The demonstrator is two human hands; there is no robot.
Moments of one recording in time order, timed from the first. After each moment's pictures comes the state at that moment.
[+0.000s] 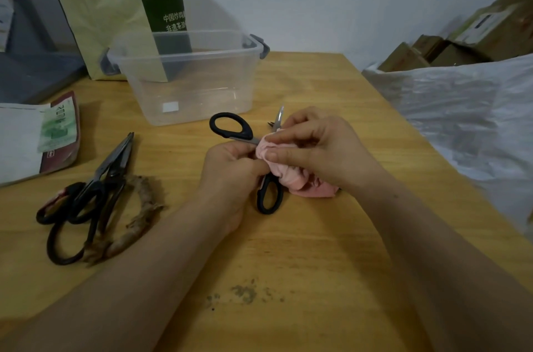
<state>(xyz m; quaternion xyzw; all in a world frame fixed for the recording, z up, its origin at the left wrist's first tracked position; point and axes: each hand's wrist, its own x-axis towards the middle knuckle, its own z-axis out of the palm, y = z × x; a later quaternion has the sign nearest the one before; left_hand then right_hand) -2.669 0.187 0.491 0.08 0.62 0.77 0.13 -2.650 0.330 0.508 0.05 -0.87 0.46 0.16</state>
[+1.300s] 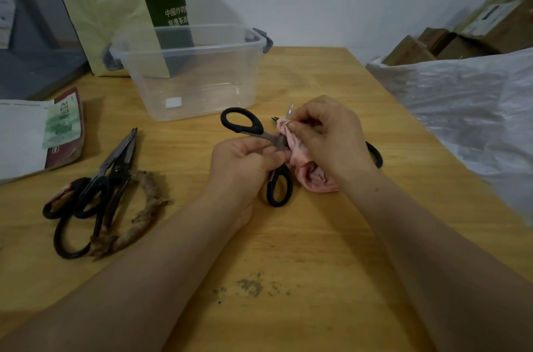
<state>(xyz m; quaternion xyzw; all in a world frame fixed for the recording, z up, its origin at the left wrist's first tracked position) -2.665 0.193 0.493 0.06 0.63 0.77 0.11 -2.664 0.325 0.496 -0.01 -0.88 0.37 0.29</state>
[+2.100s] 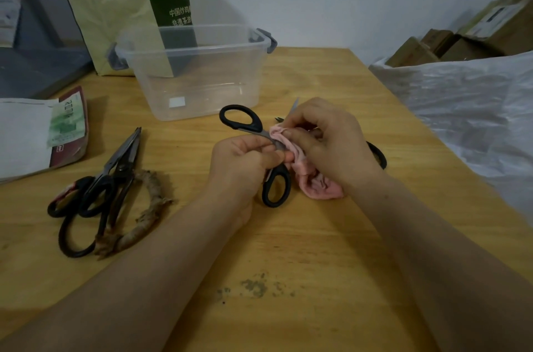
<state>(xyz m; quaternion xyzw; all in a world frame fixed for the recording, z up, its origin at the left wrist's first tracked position) -2.664 0.187 0.499 0.06 0.63 0.76 0.12 -2.660 0.326 0.494 0.09 -0.89 0.35 0.29</state>
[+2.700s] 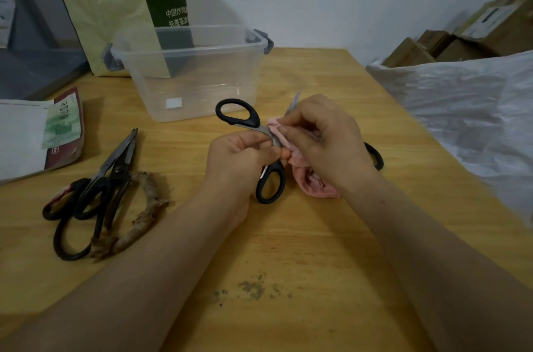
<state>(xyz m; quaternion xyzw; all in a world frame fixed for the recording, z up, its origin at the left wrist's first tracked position) -2.666 0.187 0.498 0.06 0.64 0.76 0.11 -2.654 0.321 0.495 0.08 -0.86 0.38 0.32</state>
